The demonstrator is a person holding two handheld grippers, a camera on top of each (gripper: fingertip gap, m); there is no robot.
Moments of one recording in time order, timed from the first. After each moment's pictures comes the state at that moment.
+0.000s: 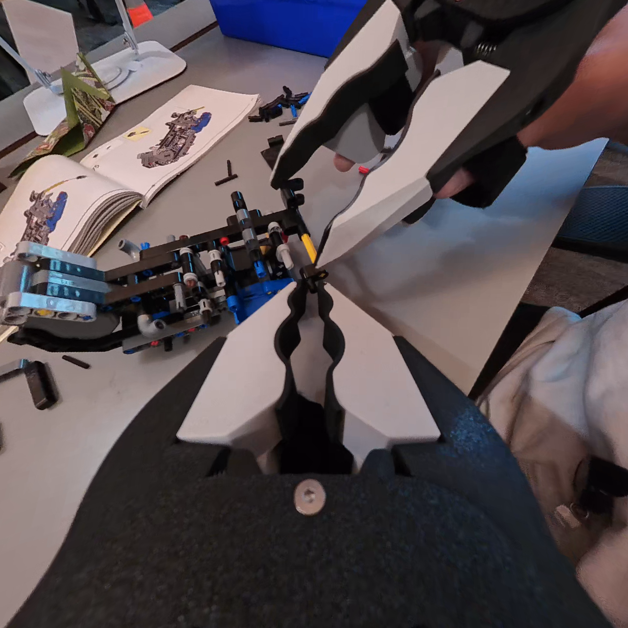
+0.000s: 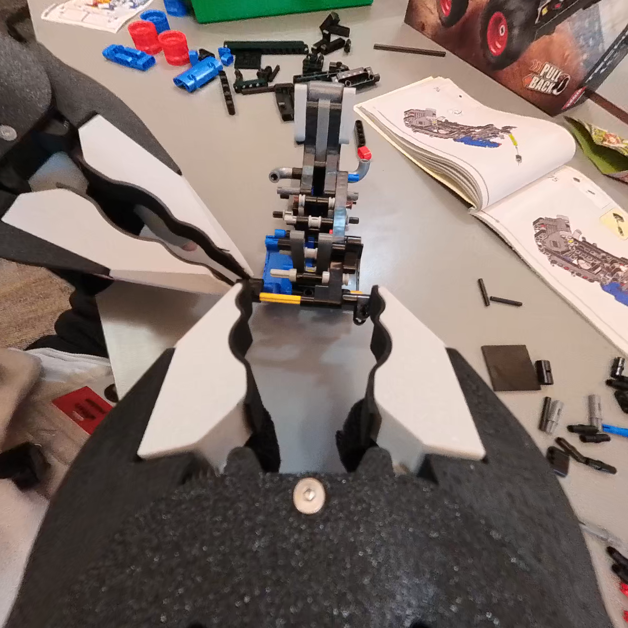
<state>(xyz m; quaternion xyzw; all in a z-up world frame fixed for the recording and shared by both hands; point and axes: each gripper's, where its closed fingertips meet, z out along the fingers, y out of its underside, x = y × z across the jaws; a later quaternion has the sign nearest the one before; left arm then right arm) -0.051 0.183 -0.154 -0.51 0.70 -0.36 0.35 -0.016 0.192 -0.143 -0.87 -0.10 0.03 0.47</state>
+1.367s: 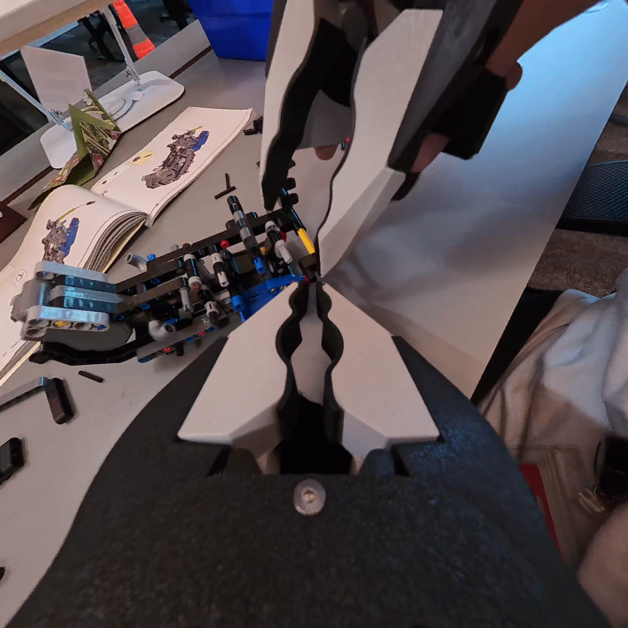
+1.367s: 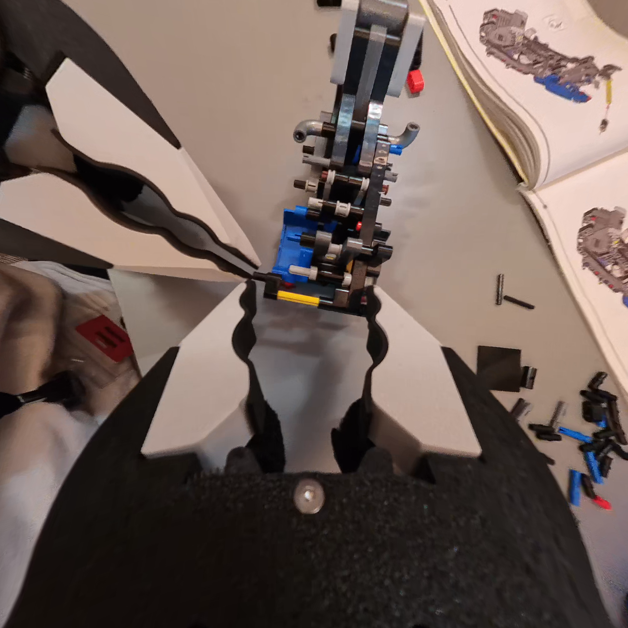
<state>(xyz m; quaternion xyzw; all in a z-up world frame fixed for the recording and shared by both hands) -0.052 0.180 -0.153 -0.48 0.72 -0.34 0.37 -0.022 0.188 -0.150 -0.93 -0.16 0.02 0.32</state>
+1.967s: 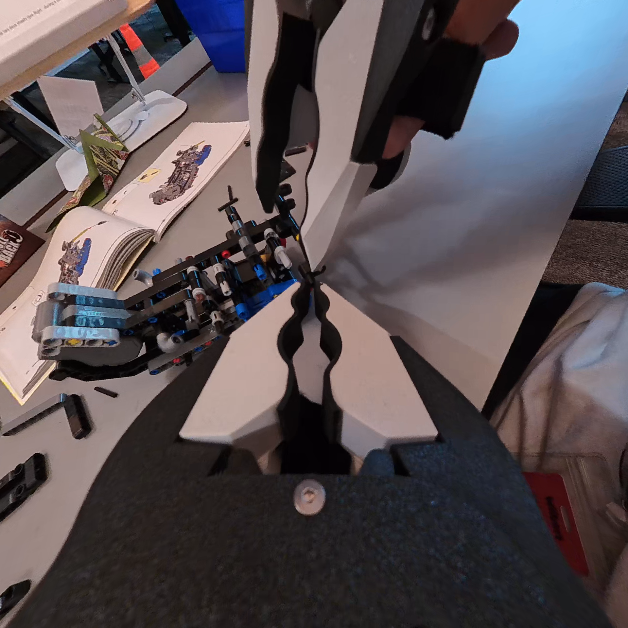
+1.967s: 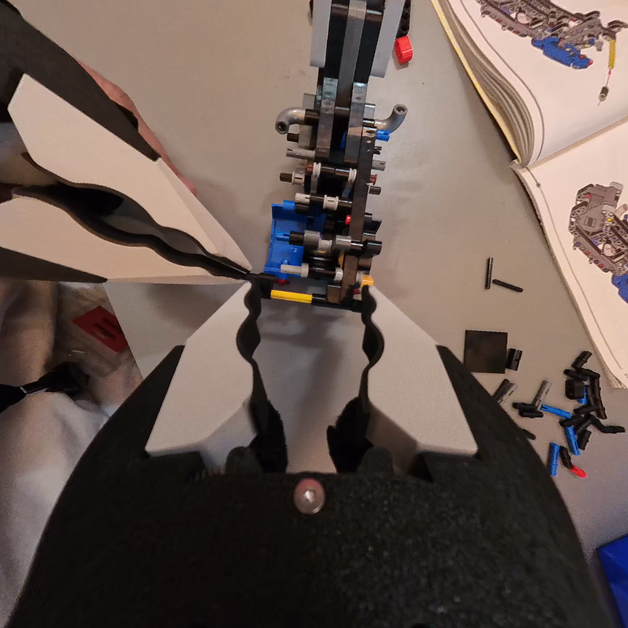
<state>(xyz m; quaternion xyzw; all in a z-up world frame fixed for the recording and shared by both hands) -0.046 0.179 -0.151 -0.46 0.73 -0.33 0.39 -0.013 0.187 -0.148 -0.95 -0.15 0.02 0.28</state>
